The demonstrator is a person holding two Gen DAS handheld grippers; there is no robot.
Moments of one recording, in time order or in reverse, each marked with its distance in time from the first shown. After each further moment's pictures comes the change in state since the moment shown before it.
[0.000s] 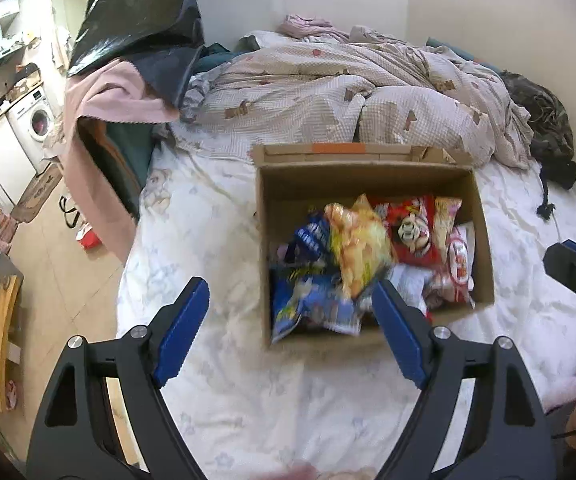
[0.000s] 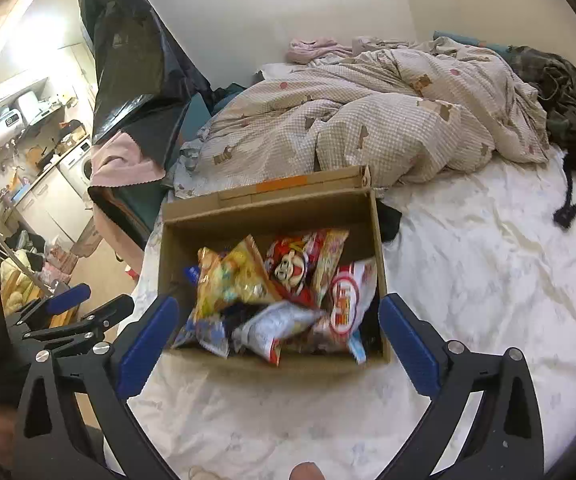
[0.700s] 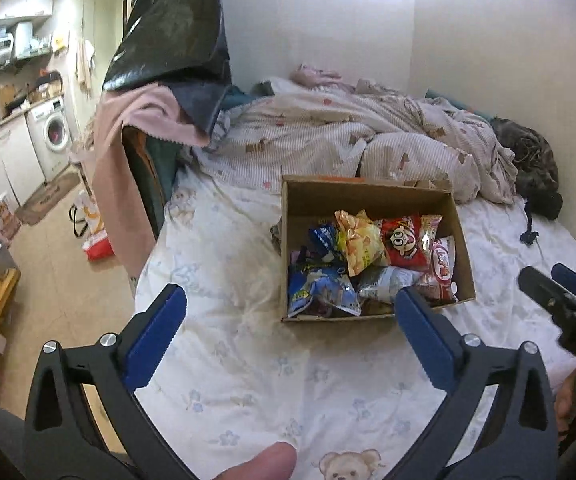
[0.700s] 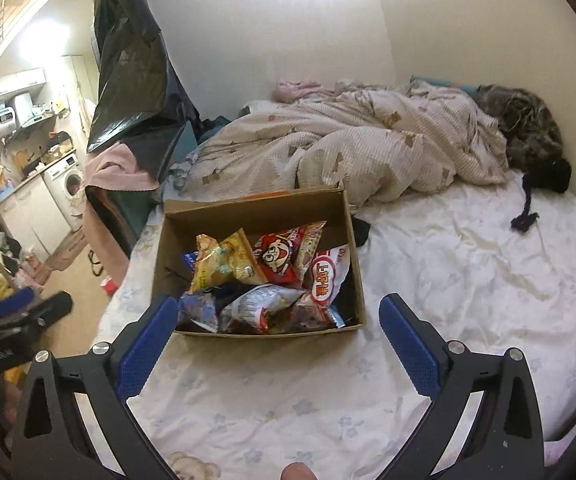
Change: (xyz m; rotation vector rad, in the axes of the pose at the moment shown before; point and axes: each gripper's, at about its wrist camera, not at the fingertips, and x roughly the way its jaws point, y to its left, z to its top) left arm -0.067 0.023 -0.062 -0.060 -0.215 -0.015; right arm -0.039 0.026 -0.065 -0.087 -0.195 -0.138
